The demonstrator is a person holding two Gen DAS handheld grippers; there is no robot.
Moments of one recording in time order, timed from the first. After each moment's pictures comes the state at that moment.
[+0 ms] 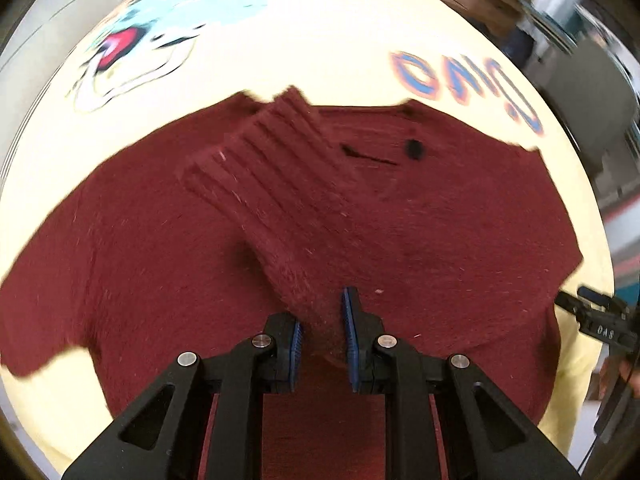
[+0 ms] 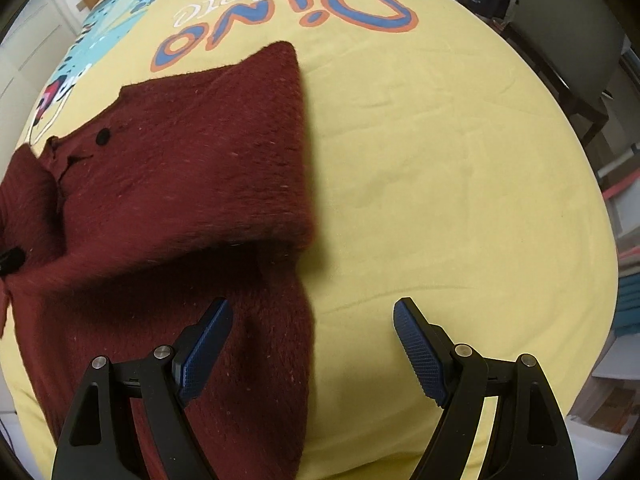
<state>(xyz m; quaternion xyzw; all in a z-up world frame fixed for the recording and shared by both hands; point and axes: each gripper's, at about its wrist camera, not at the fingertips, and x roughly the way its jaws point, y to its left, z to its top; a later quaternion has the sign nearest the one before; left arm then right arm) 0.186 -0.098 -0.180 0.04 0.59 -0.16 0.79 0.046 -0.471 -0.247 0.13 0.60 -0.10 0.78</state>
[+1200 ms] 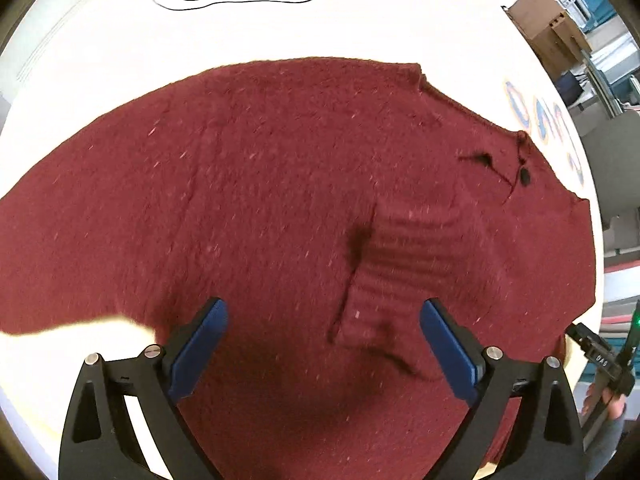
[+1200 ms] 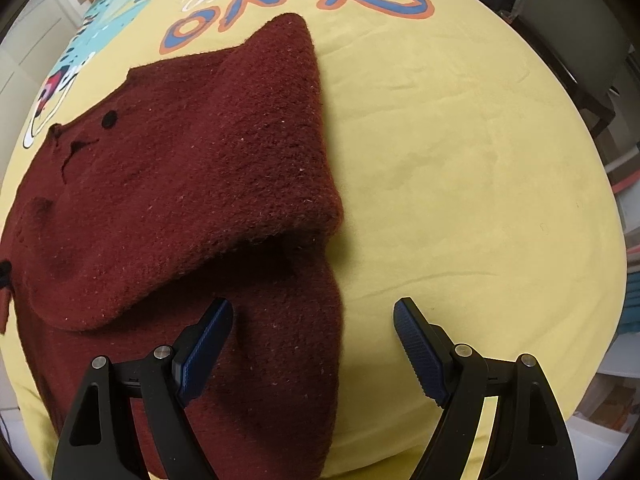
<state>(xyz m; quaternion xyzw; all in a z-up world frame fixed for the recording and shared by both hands) 0.211 -0.010 -0.193 -0.04 0.65 -0.12 0.75 0.062 -0.456 -0.262 0.14 0.62 -0.08 0.77</state>
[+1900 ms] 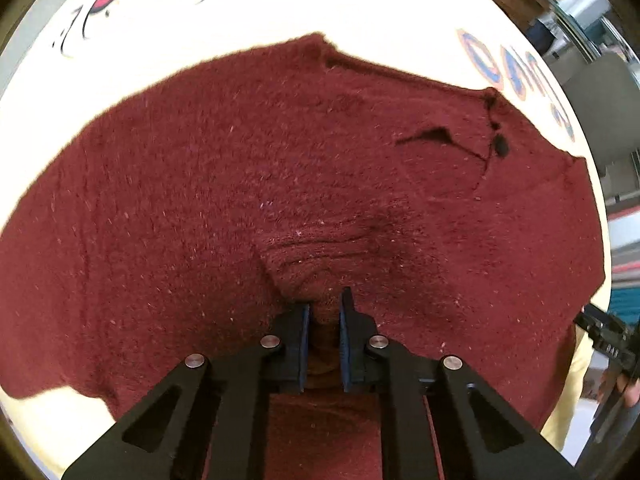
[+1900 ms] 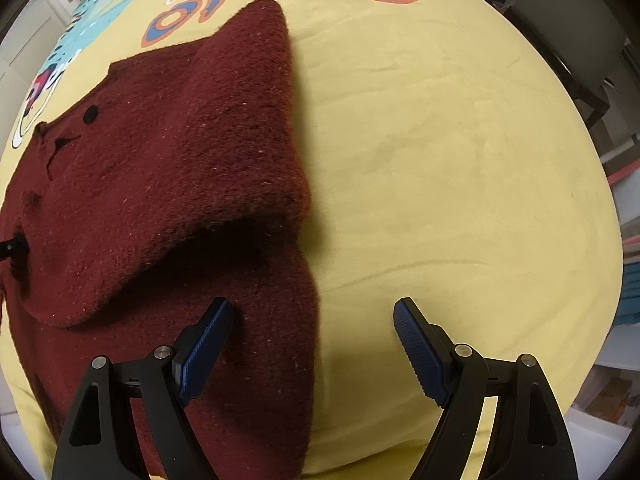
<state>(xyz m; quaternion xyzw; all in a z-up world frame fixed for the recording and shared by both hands) 0.233 -0.082 -0.224 0.04 0.65 -0.18 0.74 0.064 -0.478 -0.271 0.13 0.63 -0.10 0.76</state>
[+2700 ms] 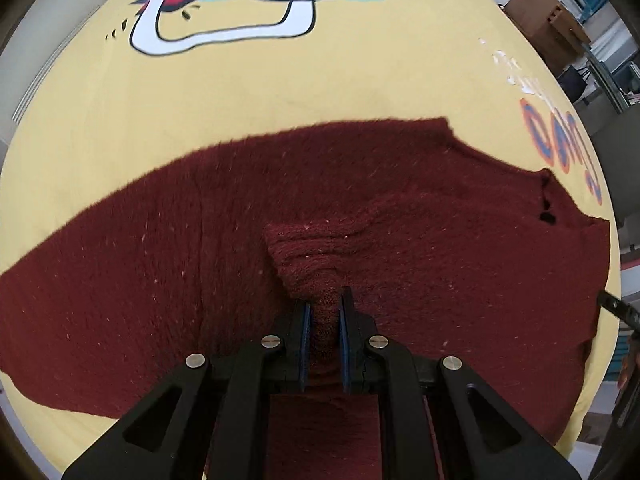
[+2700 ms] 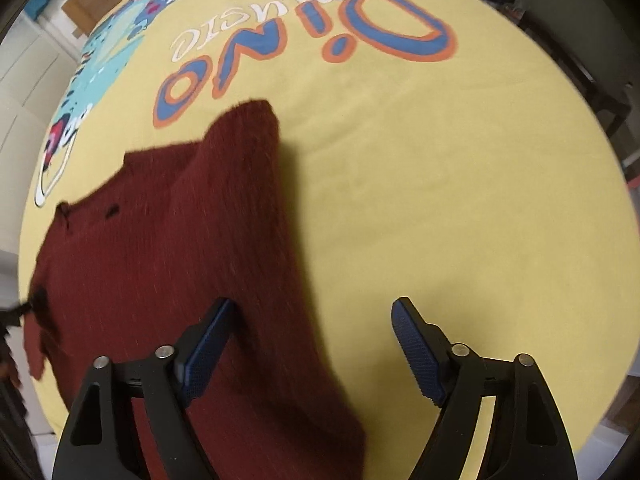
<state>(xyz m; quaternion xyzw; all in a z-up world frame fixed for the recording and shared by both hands) 0.253 0.001 -0.211 0.00 0.62 -0.12 0.77 0.147 -0.495 -0.253 0.20 0.60 -0.06 0.77</state>
